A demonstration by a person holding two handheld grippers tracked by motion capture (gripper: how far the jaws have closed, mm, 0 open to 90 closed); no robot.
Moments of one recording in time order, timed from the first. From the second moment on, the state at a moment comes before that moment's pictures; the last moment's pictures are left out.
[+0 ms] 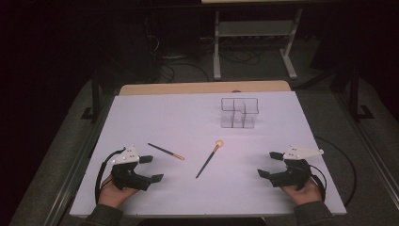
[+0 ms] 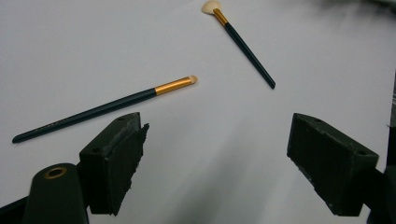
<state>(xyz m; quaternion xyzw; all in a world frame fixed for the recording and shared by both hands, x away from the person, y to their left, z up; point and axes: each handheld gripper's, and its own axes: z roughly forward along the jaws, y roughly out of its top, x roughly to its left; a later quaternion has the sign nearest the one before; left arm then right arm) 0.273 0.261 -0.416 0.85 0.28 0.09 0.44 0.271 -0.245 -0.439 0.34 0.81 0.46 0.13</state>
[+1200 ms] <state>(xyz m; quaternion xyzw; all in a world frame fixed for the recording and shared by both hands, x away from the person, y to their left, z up) 0.298 0.240 -0.393 0.89 0.23 0.08 0.38 0.274 -0.240 -0.435 0.33 0.82 0.45 0.12</state>
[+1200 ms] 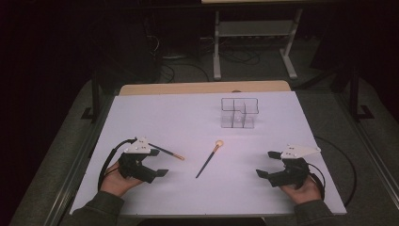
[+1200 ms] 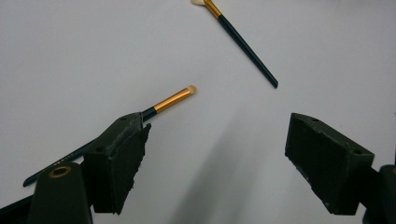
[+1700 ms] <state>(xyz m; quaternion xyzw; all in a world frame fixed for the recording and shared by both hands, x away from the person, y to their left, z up) 0.312 0.239 -0.387 0.90 0.22 0.08 0.37 0.276 -0.238 -0.435 0.32 0.83 0.45 0.11</state>
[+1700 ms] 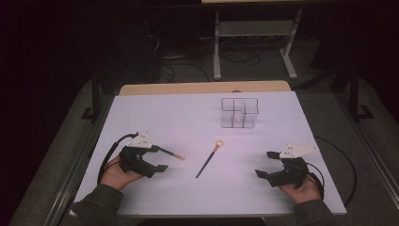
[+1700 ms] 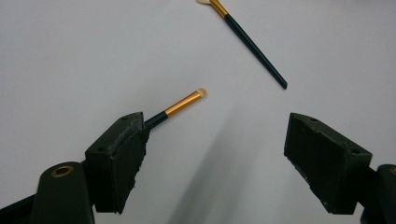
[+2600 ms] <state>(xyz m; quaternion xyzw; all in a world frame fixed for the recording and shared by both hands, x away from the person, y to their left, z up) 0.359 0.226 -0.365 0.93 0.19 0.07 0.32 0.278 -0.240 -0.434 0.32 0.82 0.45 0.11</state>
